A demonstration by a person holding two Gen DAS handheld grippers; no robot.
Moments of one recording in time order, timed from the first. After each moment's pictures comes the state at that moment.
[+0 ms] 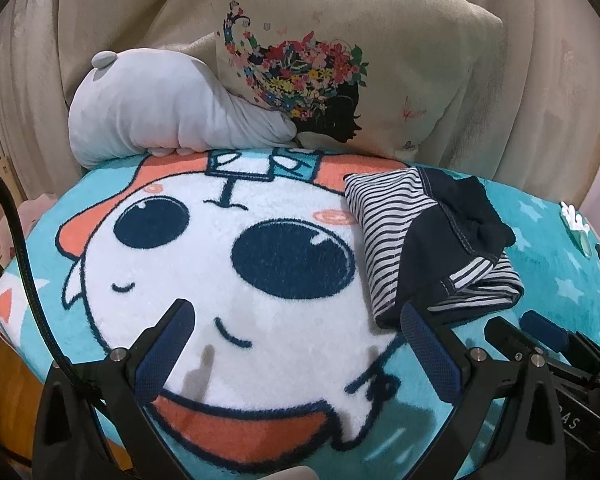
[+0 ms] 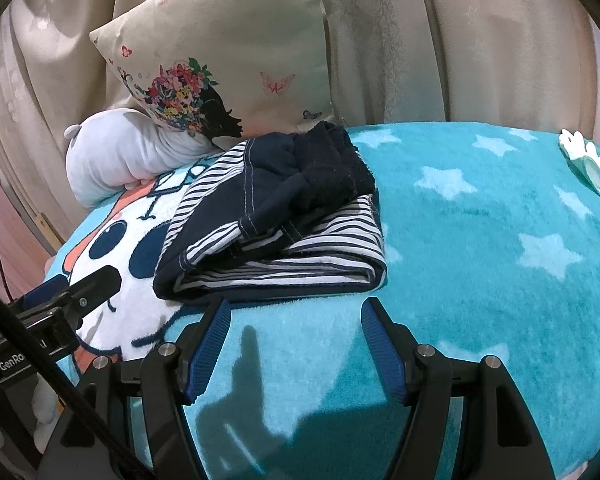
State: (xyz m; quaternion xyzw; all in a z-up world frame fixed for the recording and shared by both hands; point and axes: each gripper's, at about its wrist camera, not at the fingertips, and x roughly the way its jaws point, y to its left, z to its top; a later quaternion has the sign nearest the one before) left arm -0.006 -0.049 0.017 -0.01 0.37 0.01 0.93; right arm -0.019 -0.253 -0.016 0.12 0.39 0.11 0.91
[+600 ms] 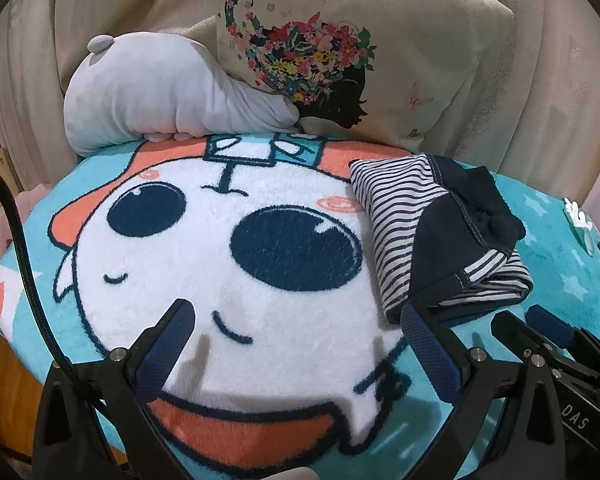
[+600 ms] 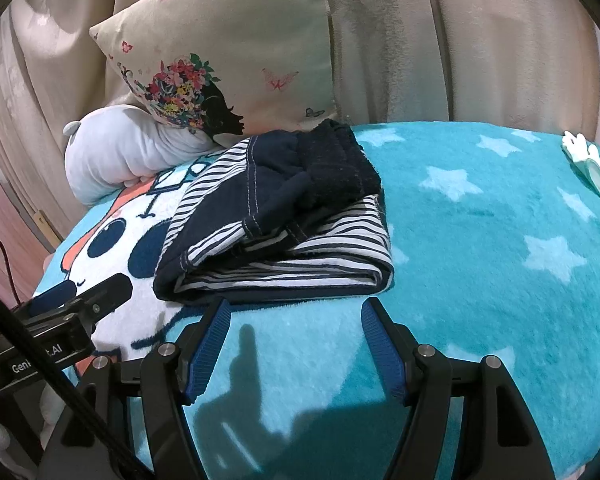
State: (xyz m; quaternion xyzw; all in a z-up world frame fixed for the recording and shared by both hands) left arm 0.002 -0.043 0.006 -0.02 0.39 0.01 0.92; right arm -0.015 -0.251 -0.017 0.11 0.39 0.11 0.90
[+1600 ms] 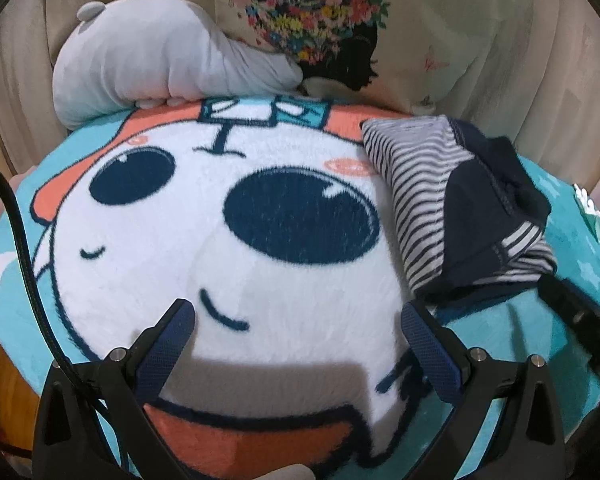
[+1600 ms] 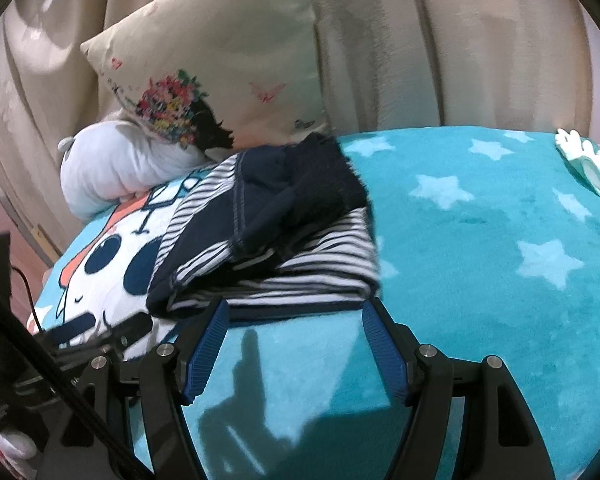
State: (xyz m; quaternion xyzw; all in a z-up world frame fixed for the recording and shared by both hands) left arm 0.015 -0.040 -0.029 -0.02 0.44 0.01 0.90; right arm -0.007 -0.259 -0.012 0.13 0.38 0.10 0.91
